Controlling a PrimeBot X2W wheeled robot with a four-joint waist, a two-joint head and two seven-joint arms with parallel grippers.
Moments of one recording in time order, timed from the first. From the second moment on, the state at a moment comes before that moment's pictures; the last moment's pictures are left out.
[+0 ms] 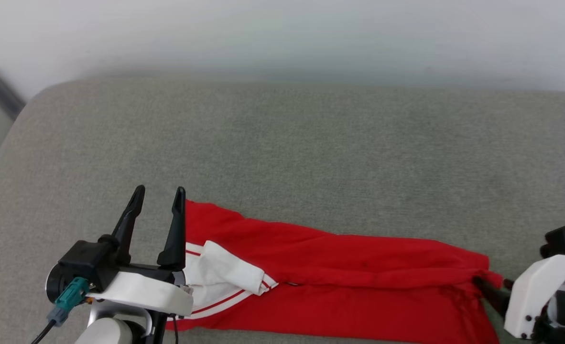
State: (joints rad) left arm -0.13 0.44 -0.41 -0.08 -0.60 0.22 -0.26; right arm -0.06 -0.20 -0.16 0.06 0.44 0.13 0.82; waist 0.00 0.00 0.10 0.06
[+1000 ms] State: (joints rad) left arm -0.13 0.46 -0.44 -0.08 -0.56 0.23 -0.23; right arm -0.18 -0.27 -0.11 0.29 0.53 0.13 0.76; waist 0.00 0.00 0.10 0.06
